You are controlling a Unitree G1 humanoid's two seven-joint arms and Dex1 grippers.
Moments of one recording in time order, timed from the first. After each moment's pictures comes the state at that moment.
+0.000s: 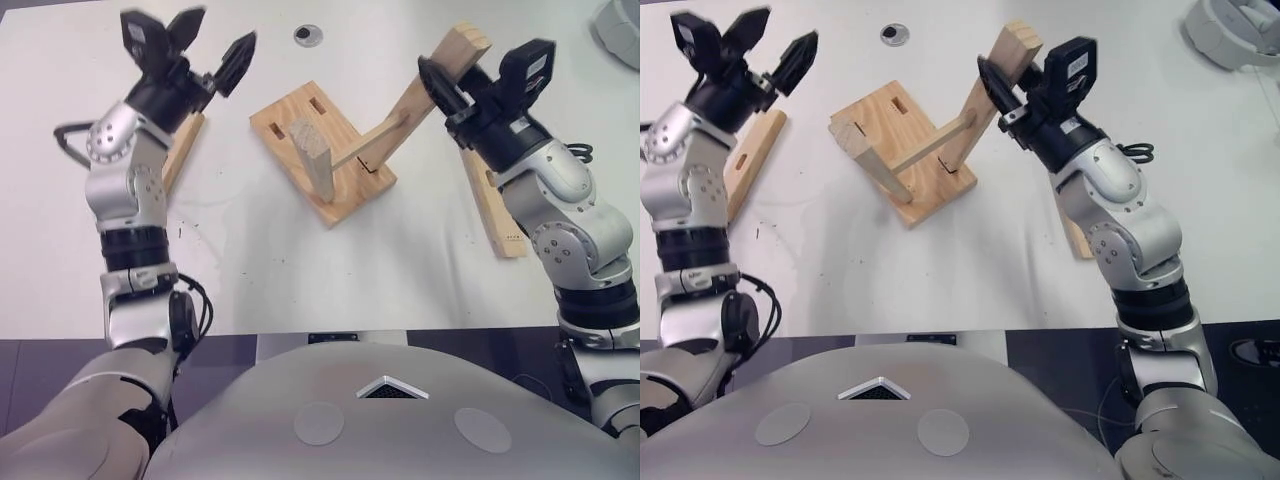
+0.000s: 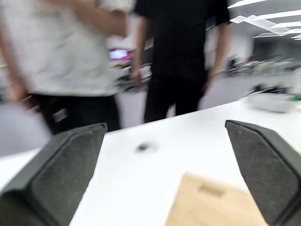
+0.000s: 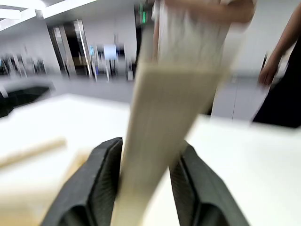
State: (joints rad) left arm -0.24 0.33 0.24 0.10 -0.30 0.21 -0.53; right arm -0.05 -0.59 0.20 -0.39 0.75 0.42 0.13
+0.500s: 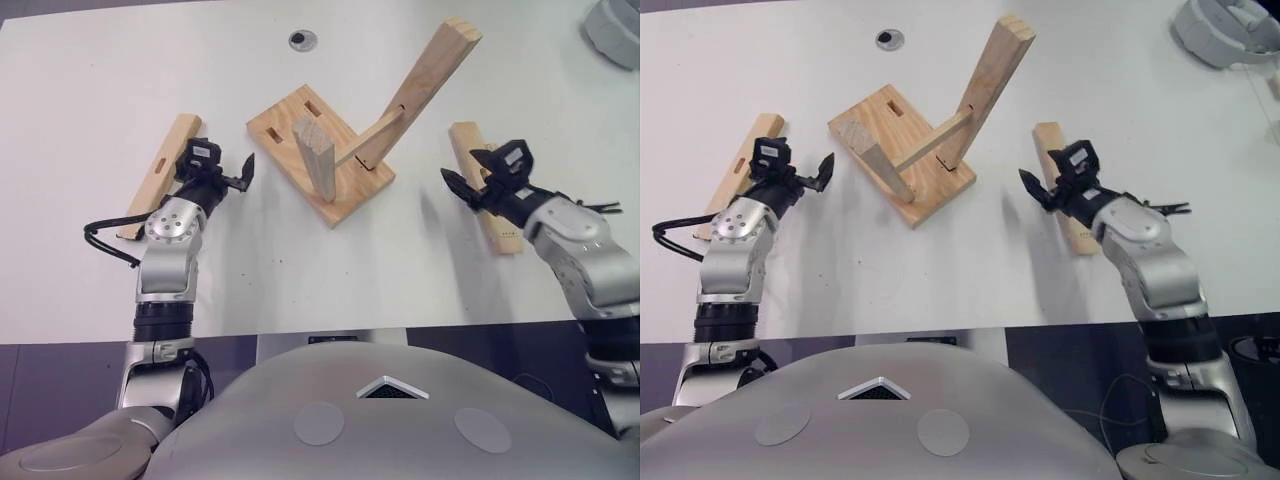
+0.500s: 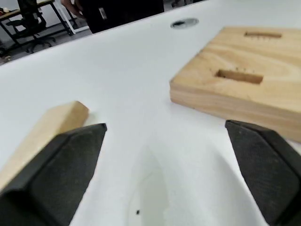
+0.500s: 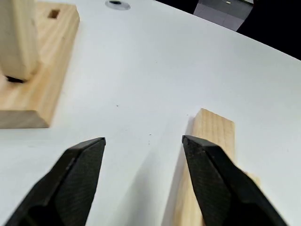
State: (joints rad) left arm 0.00 0.30 0.00 0.04 0.00 0.30 -0.32; right arm -0.07 -0.66 0.22 -0.03 0.27 0.36 0.39
